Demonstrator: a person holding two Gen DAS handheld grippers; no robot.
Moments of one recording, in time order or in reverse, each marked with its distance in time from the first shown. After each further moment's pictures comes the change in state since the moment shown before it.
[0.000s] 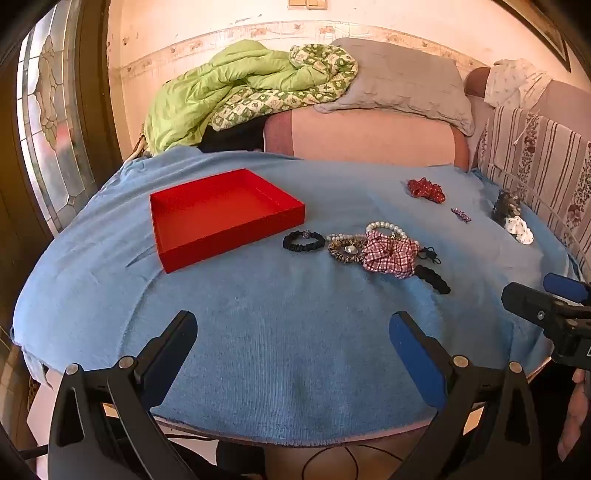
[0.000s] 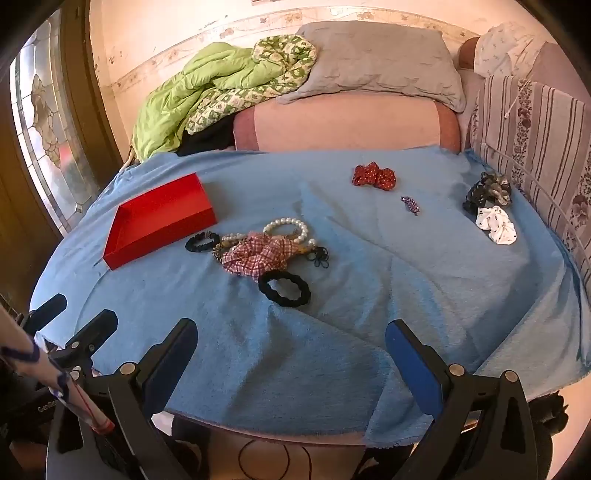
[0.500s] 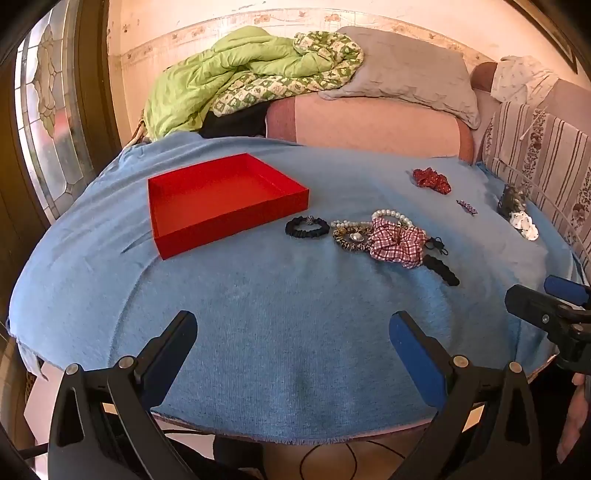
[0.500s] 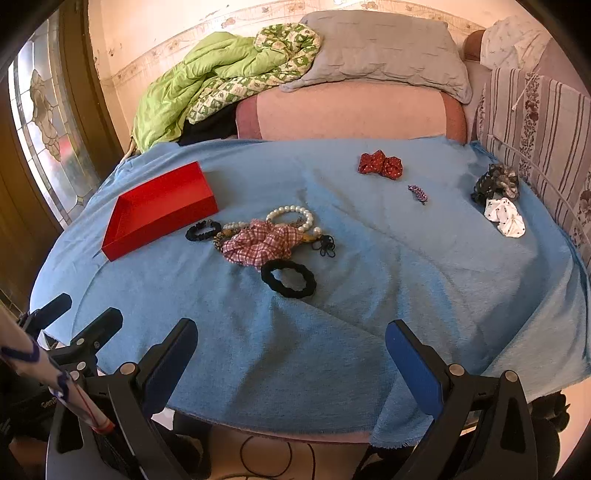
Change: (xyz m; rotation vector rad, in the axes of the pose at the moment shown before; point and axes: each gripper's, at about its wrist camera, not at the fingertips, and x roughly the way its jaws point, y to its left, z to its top) left arm 0.015 0.004 -0.004 -0.017 0.048 -0.004; right arm 0.011 0.001 -0.001 -0.003 0.032 0.011
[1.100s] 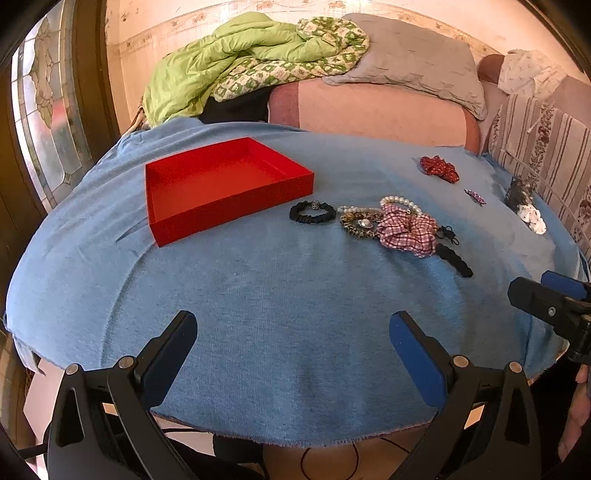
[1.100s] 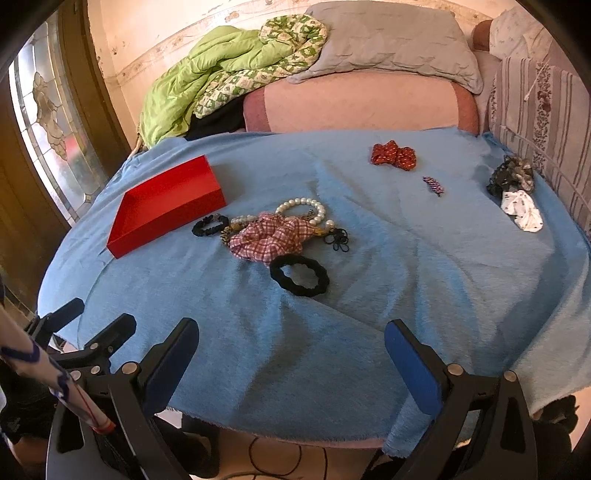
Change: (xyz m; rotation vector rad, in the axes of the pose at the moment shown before) left arm 0.021 0.007 -0.001 -0.015 0.050 0.001; right arm 0.021 -0.003 0.002 0.014 0.036 0.072
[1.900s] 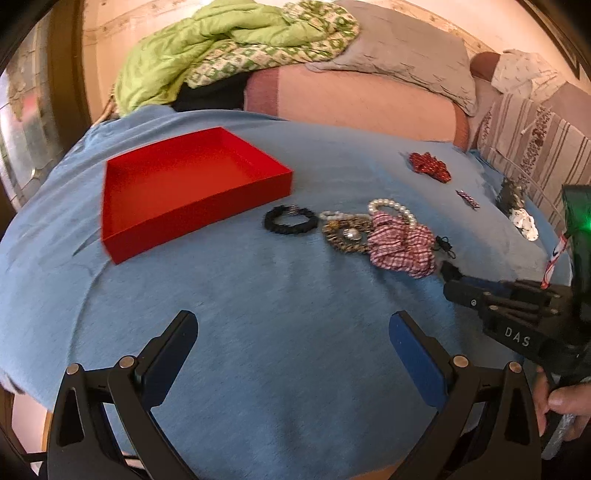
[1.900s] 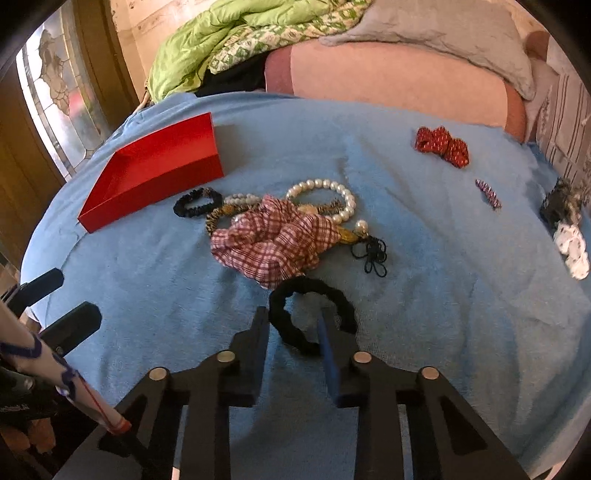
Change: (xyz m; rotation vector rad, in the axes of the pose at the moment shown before) left arm 0.047 -0.008 0.031 0.015 0.057 -0.111; right arm 0.088 -0.004 0.030 -0.124 0.142 0.004
